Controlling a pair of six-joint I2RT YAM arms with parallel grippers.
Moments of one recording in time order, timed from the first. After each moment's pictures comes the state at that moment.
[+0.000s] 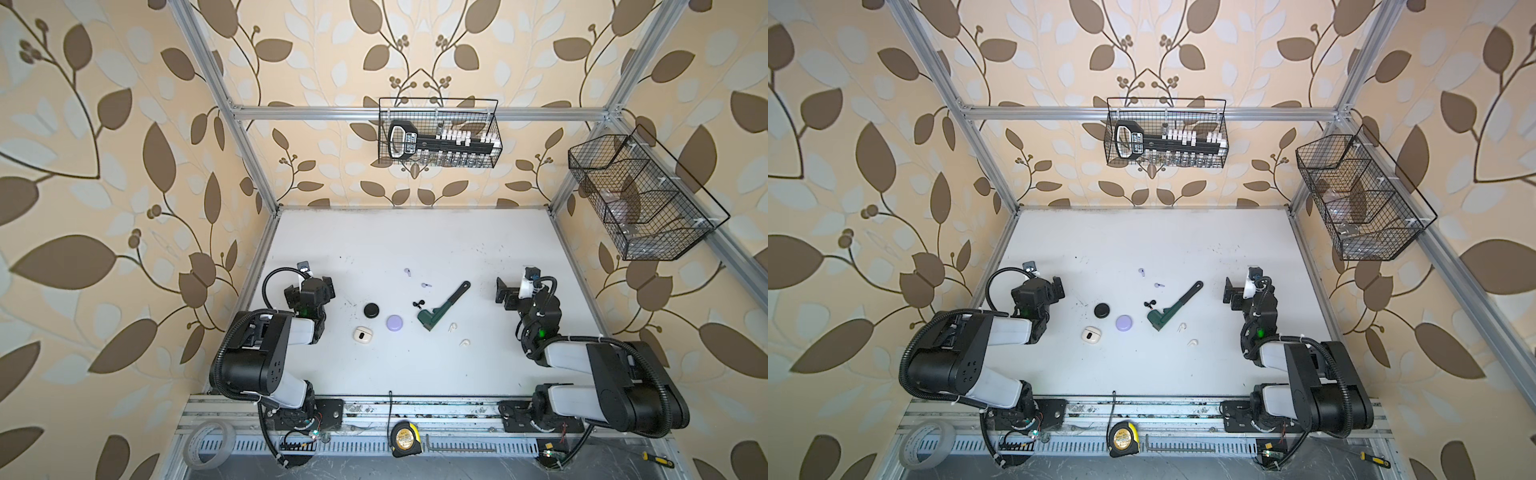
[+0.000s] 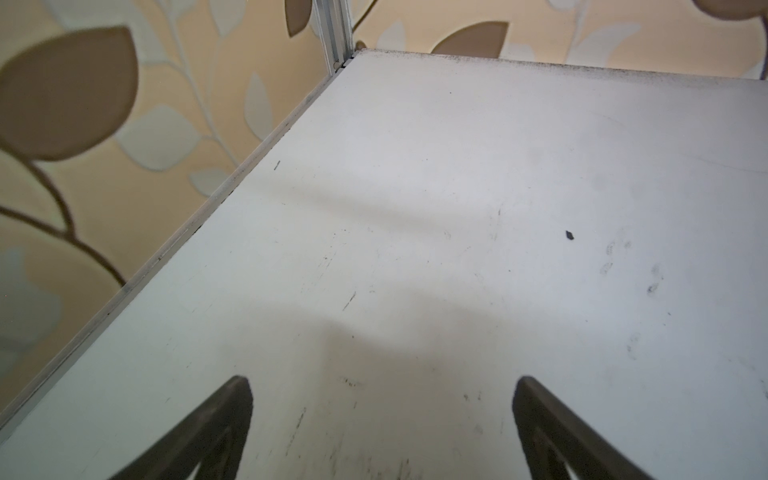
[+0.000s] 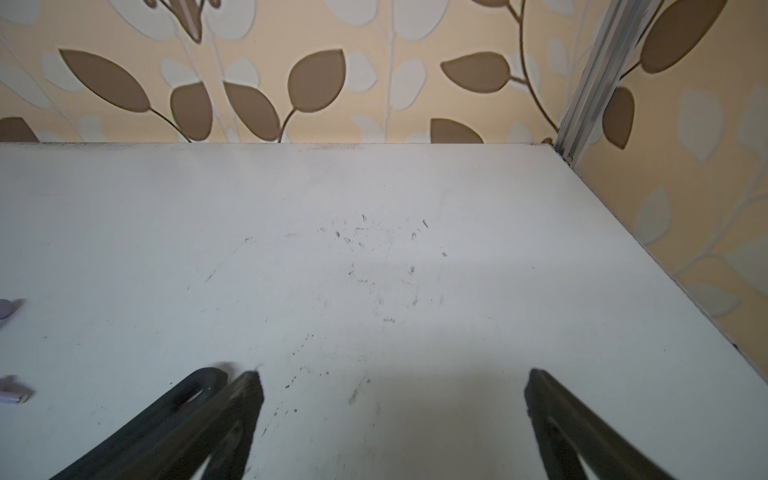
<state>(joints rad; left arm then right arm) -0.04 1.51 0.34 0.68 -0.42 -0.16 0.01 1.34 0.17 0.92 0.08 -0.01</state>
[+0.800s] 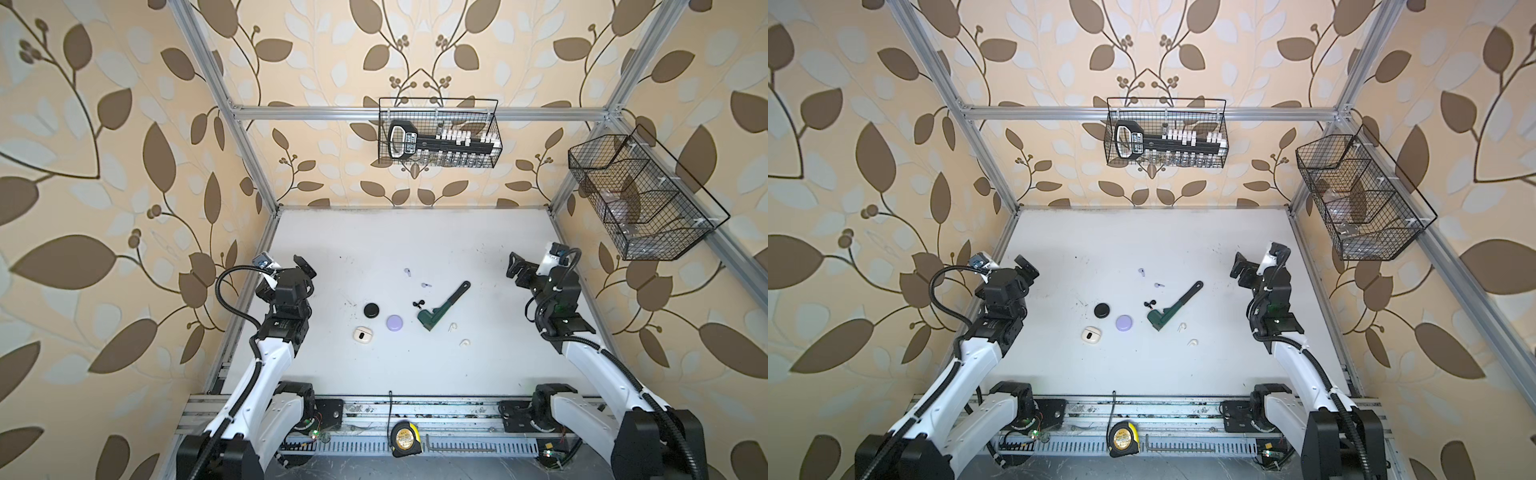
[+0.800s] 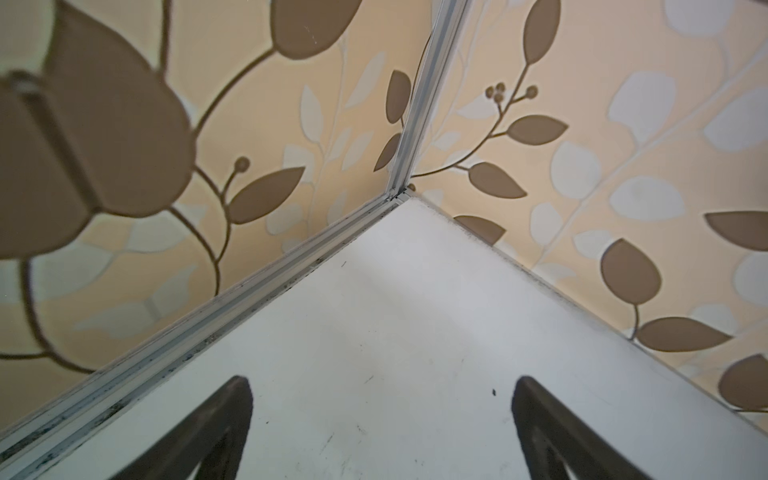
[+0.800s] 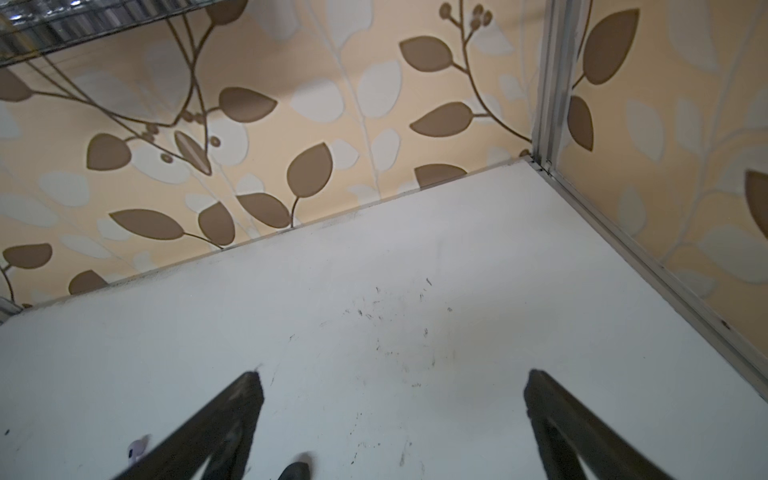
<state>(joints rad) -0.04 0.84 0.52 0.00 -0.53 -0.51 -0.02 1.00 0.53 0.21 0.11 0.32</state>
